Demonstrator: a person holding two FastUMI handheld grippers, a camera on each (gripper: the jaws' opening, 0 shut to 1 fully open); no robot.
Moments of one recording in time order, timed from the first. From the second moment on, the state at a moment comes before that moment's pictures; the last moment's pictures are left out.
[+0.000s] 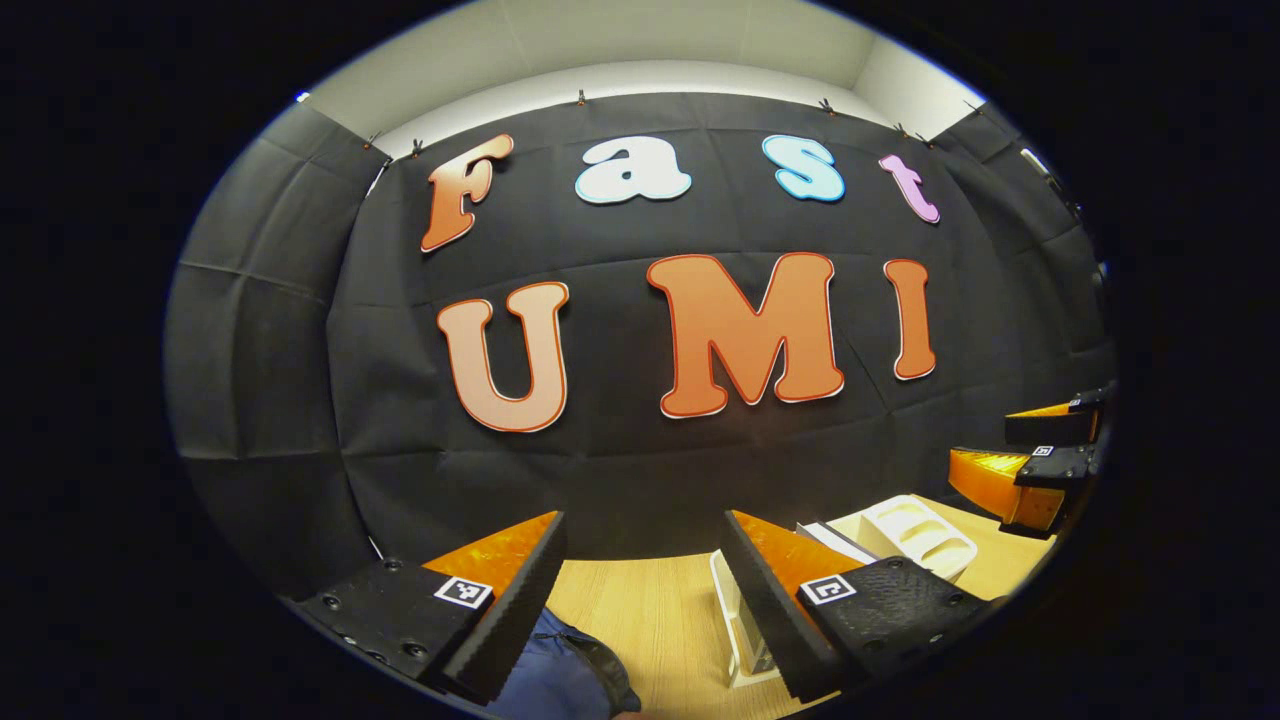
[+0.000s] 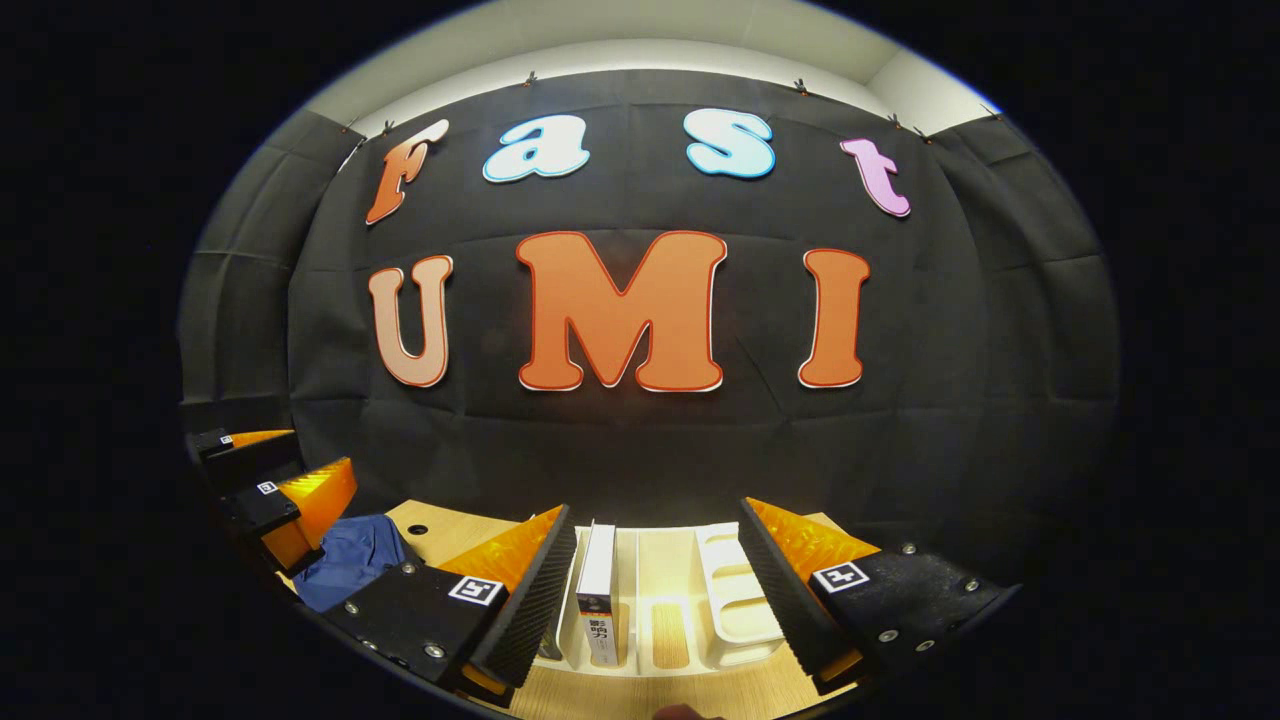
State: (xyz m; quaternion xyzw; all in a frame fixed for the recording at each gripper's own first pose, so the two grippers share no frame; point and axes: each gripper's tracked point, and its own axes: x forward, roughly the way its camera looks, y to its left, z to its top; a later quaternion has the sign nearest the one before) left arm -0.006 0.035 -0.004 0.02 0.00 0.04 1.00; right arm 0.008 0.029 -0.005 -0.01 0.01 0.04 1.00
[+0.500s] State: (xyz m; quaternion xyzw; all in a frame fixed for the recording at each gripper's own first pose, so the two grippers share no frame) left arm -0.012 0.040 0.000 0.01 -0.01 0.05 1.00; right arm 0.005 0.037 -0.001 -0.01 0.00 0.05 1.00
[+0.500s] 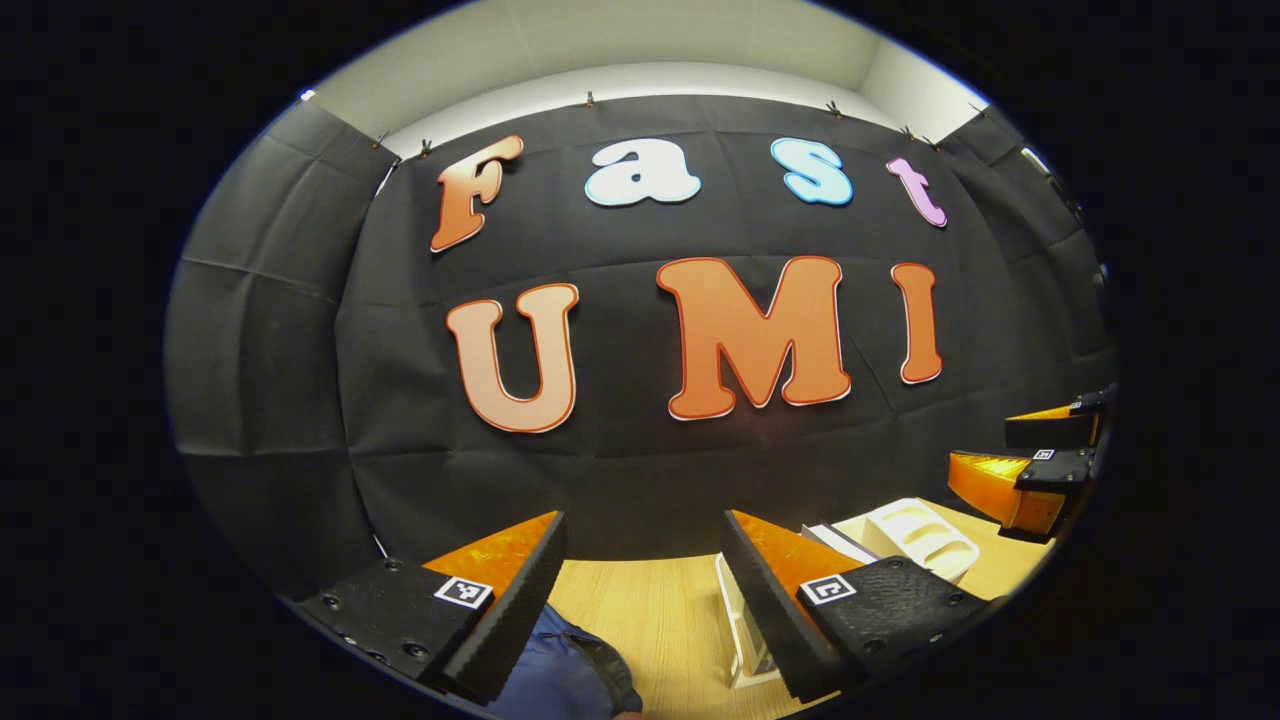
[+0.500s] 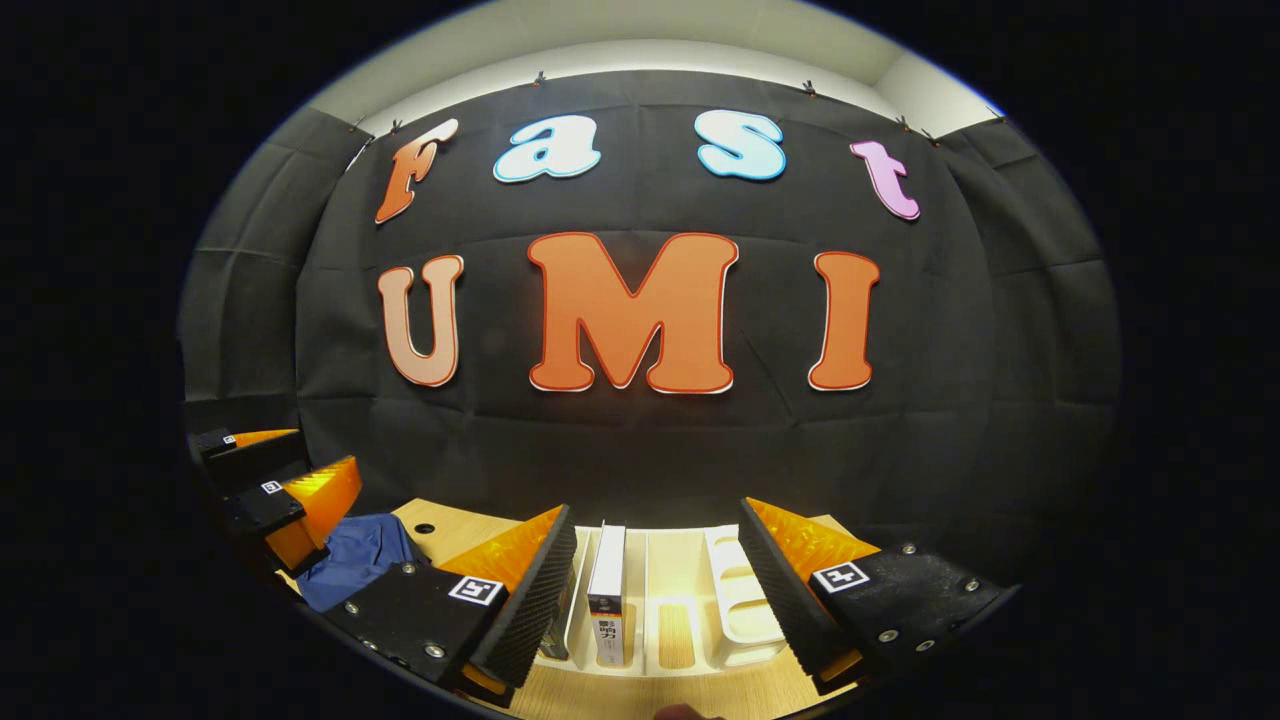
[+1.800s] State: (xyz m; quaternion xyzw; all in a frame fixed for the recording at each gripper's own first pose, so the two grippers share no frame) left arm -0.027 0.060 -0.012 0.02 0.00 0.06 1.00; right arm -0.006 0.040 -0.011 -0.02 0.02 0.05 1.00
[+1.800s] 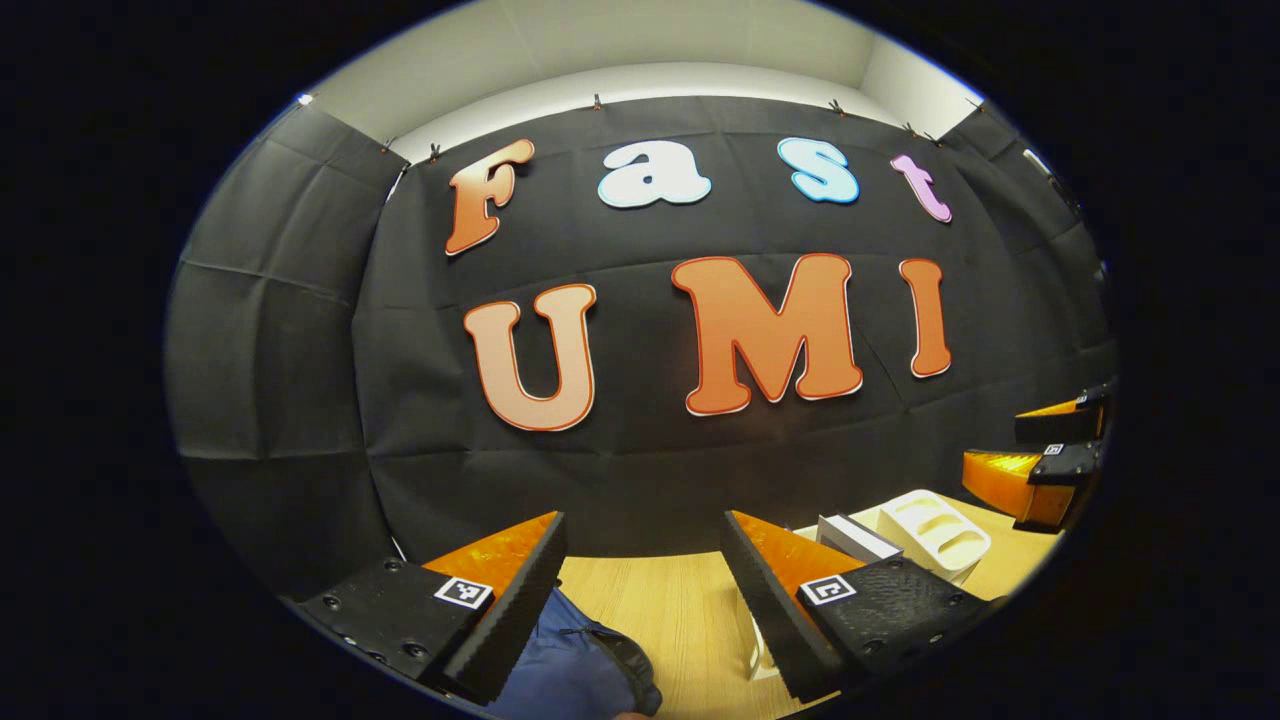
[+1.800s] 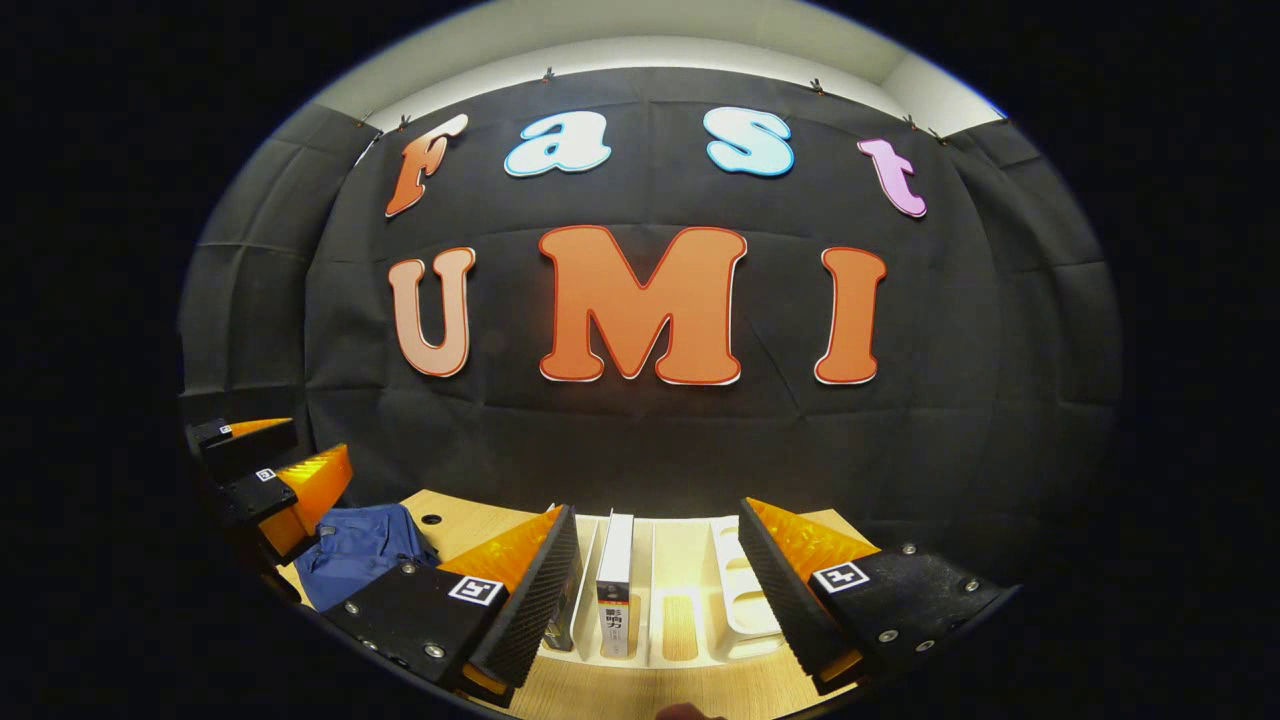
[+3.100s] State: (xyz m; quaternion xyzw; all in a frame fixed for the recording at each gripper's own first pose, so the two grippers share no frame) left arm -0.104 0.101 -0.278 0.29 0.30 0.02 0.91; right arm 0.013 0.027 -0.068 -0.04 0.08 0.05 0.99
